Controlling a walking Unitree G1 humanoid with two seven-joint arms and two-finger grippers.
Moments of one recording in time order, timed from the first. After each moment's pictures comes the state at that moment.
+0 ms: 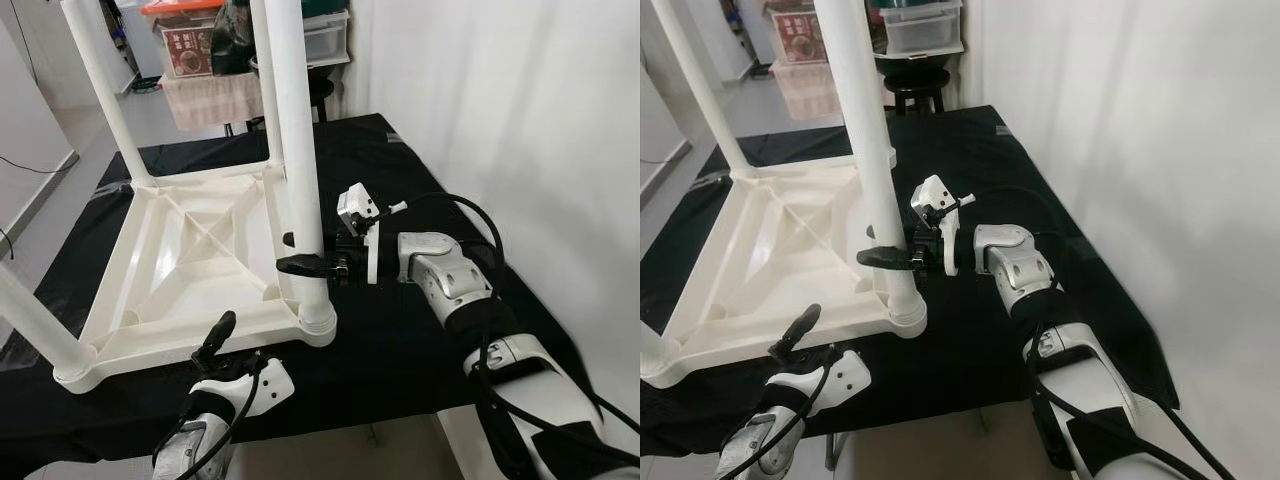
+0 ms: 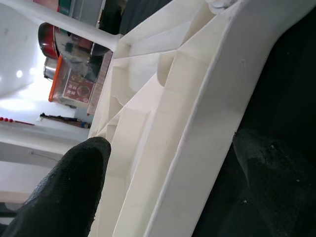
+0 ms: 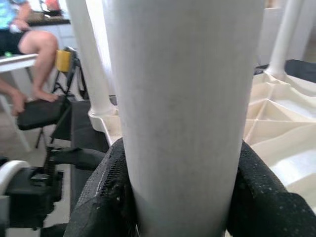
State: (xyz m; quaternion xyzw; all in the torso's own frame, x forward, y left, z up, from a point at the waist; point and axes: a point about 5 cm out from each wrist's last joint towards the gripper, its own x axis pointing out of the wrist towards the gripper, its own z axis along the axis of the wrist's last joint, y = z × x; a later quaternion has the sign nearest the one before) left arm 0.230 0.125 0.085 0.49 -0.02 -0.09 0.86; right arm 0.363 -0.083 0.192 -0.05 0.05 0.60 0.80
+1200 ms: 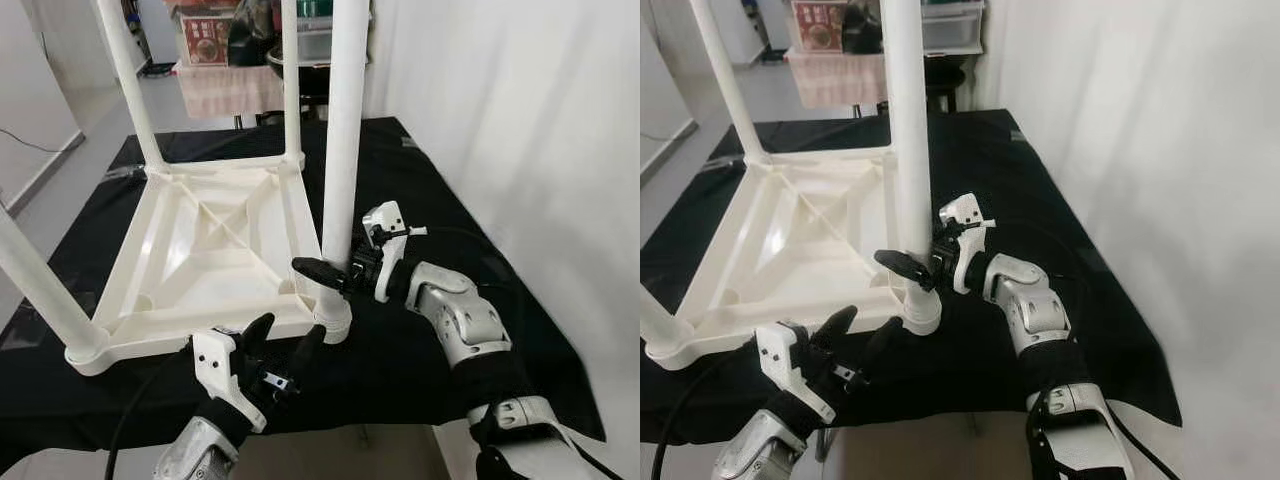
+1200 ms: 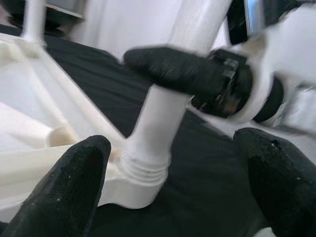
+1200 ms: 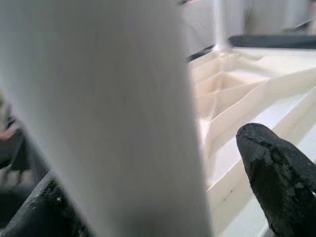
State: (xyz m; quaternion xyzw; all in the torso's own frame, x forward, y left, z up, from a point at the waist) left arm 0.208 0.106 0.126 -0.21 -0.06 -0.25 0.94; right arm 0.348 -0.105 0.168 0.03 0.05 0.50 0.87
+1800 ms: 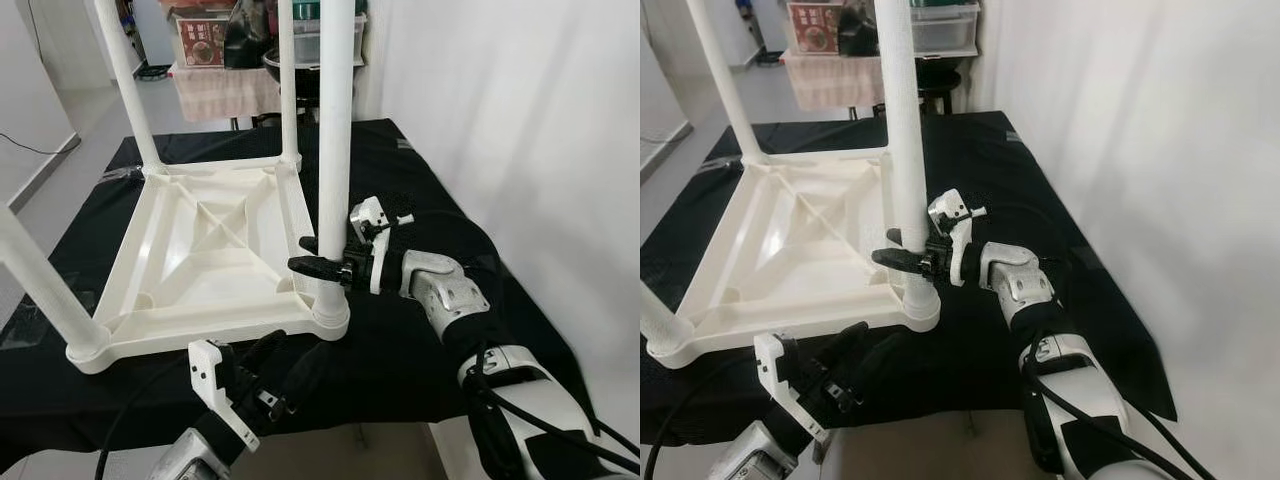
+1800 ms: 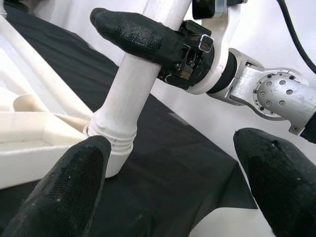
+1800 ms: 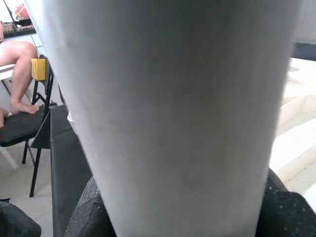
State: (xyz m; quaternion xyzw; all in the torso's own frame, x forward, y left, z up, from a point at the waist) left arm 0.199 0.114 0.112 -0.26 -0.03 -0.30 0.92; right arm 0.369 -0.102 0.173 0.01 0.06 0.55 0.83
